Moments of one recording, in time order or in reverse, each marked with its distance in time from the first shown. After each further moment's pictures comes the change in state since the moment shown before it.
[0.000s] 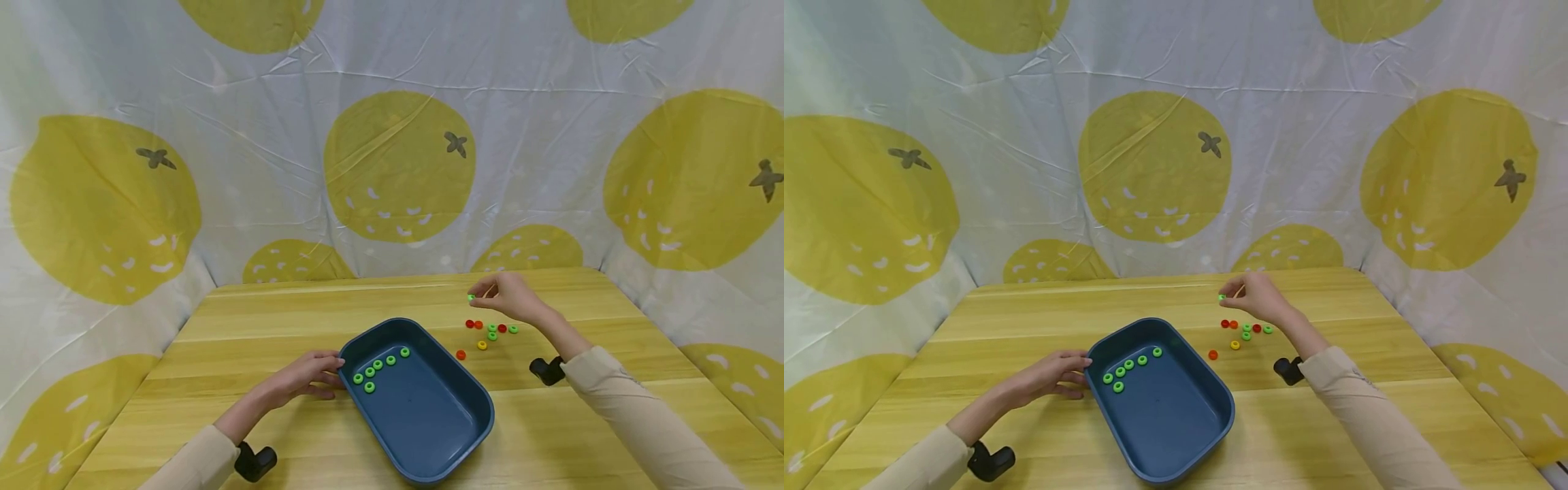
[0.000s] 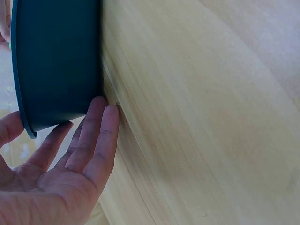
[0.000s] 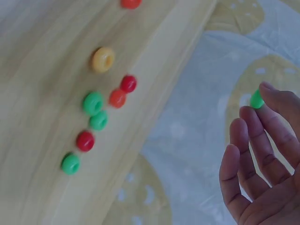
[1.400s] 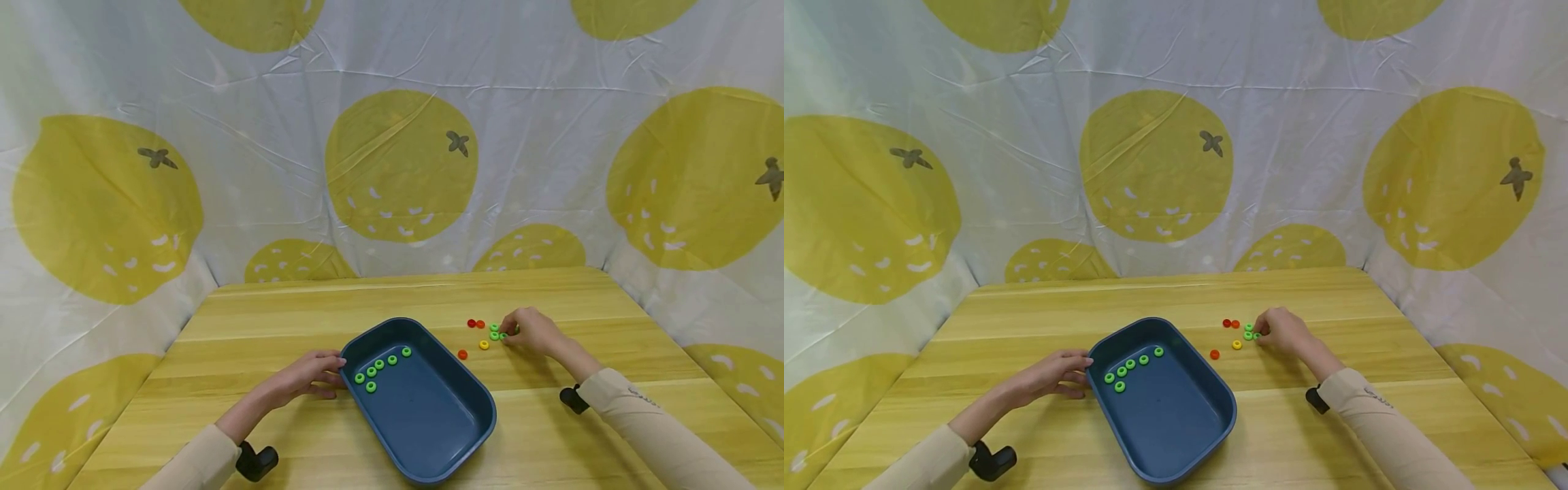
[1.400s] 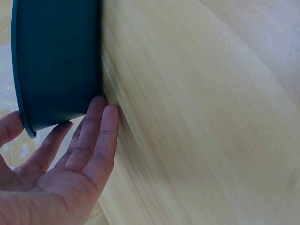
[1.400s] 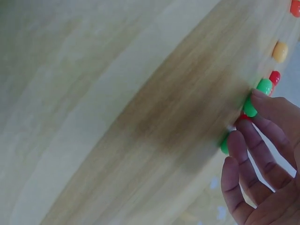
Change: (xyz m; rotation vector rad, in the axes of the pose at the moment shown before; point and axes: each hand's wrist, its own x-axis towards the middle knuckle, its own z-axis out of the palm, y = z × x) left_hand 0.002 -0.002 -0.001 0.006 0.002 0.008; right_hand -0.036 0.069 0.034 -0.210 -0.117 0.097
